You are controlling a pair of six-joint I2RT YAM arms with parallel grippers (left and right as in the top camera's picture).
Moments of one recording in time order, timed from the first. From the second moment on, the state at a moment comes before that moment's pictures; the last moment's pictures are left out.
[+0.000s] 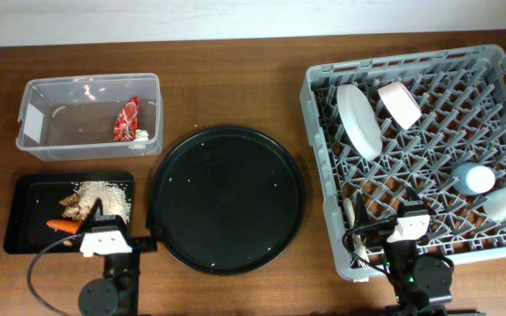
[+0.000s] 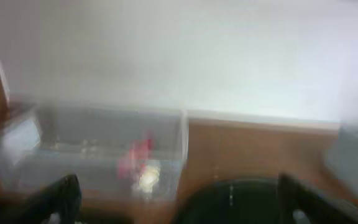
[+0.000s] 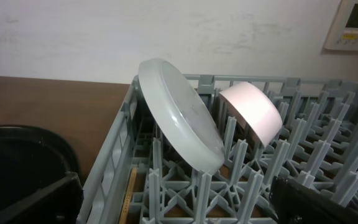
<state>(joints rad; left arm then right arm) -0.01 0.02 0.08 -0.01 -0.06 -0.10 0.09 0.01 0.01 -0.08 0.01 -0.03</state>
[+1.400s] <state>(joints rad) -0.01 0.01 0.01 -0.08 -0.06 -0.09 0.09 0.01 0.01 -0.08 0.01 -0.03</state>
